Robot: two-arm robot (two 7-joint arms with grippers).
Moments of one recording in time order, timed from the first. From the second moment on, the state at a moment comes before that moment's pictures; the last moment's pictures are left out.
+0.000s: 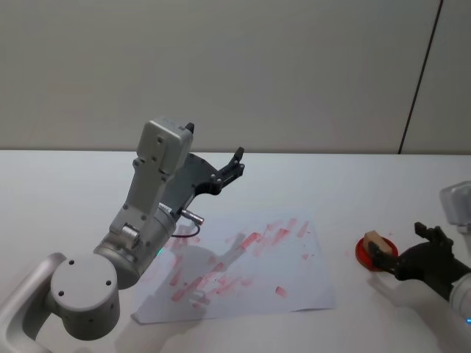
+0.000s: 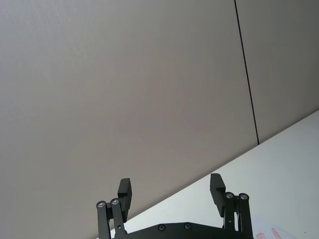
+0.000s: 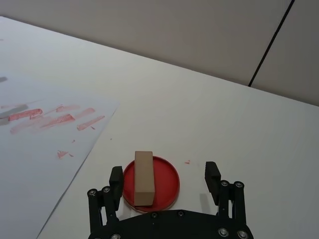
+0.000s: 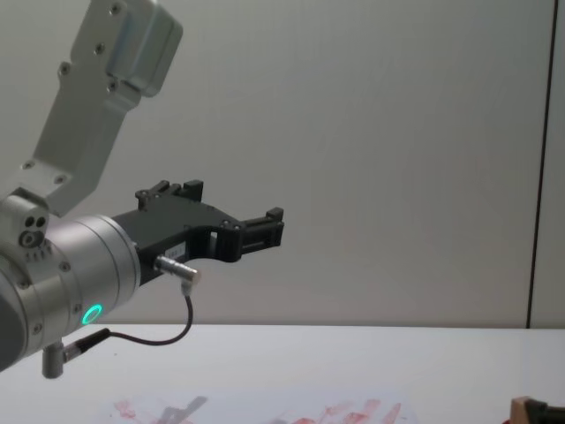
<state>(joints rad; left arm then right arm) -0.24 0.38 0.45 -1.63 -0.20 0.01 -0.01 -0.06 0.40 -0.21 -1.73 0.23 0.35 0.12</state>
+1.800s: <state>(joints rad) -0.24 0.38 0.45 -1.63 -0.20 0.01 -0.01 0.03 0.34 -0.25 -1.62 0.16 0.42 0.19</state>
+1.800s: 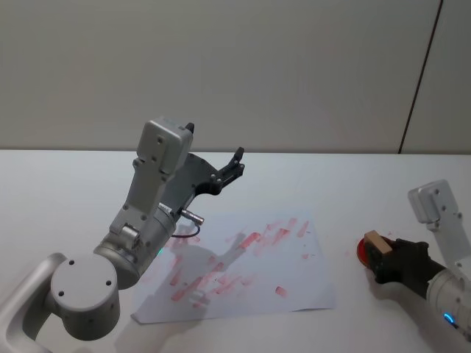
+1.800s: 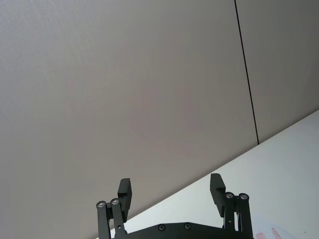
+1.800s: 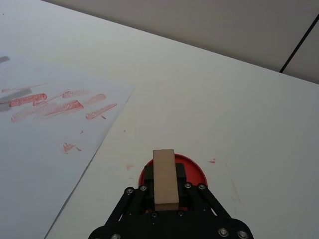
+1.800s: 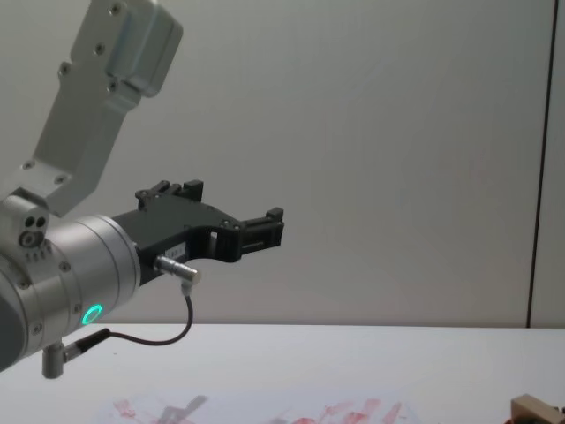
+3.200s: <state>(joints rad) -0.24 0.38 0.45 -1.63 -0.20 0.01 -0.01 0.12 0.26 -0.29 -1.69 0.25 0.46 0.34</state>
